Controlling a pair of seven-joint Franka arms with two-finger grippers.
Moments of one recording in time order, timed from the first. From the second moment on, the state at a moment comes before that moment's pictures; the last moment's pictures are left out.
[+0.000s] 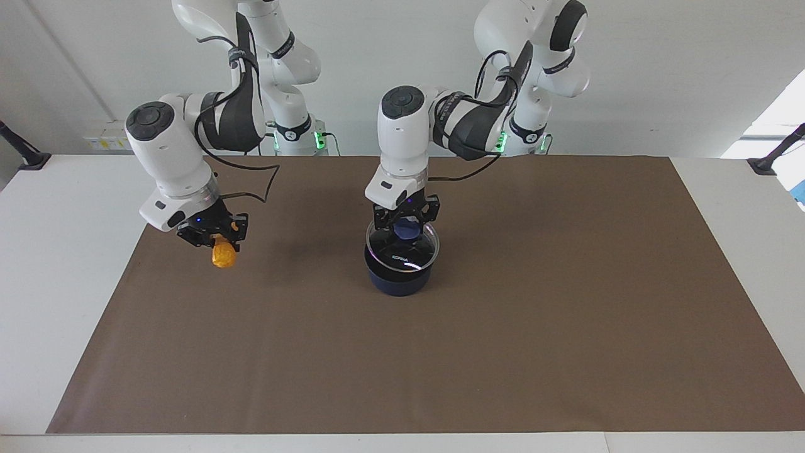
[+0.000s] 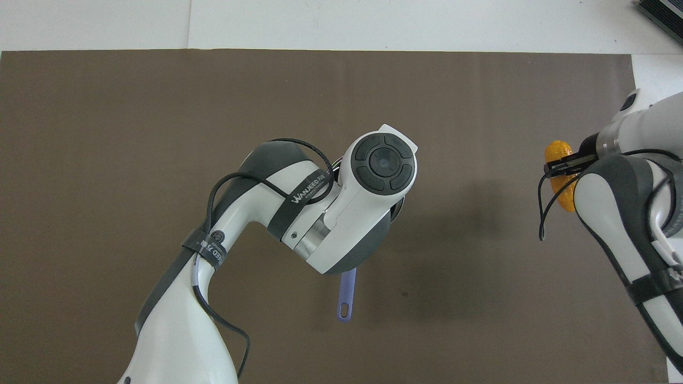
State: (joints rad) left arm -0.74 0.43 0.05 -1.37 0.07 1.81 -0.85; right arm -0.03 0.14 0.03 -1.84 -0.02 2.03 -0.12
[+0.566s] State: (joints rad) left arm -0.51 0.31 0.06 -1.55 0.07 1.78 -0.51; right arm 0.12 0.15 0.04 -1.82 -0.02 2.03 0.16
